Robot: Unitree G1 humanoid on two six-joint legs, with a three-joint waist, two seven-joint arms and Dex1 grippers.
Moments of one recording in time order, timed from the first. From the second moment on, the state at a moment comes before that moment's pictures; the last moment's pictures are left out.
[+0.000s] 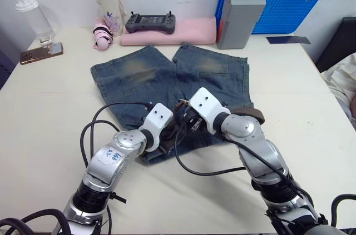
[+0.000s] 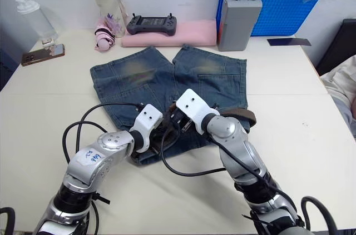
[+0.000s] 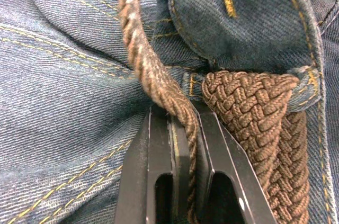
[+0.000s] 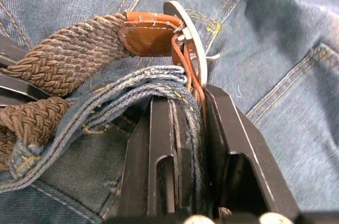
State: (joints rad) left arm -0.38 0.37 -0.25 -0.46 -0.23 1.12 -0.24; right arm -0.55 -0.31 0.37 -0.48 -0.18 1.04 0.54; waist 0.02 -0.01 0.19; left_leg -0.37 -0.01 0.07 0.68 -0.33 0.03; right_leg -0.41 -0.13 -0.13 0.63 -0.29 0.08
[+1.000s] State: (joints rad) left arm -0.33 0.35 -0.23 -0.47 -0.18 1.07 -0.30; right arm -0.54 -0.32 0.39 -0.49 -0.18 1.01 0.53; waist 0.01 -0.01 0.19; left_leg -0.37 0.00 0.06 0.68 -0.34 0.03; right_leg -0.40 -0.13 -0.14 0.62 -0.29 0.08
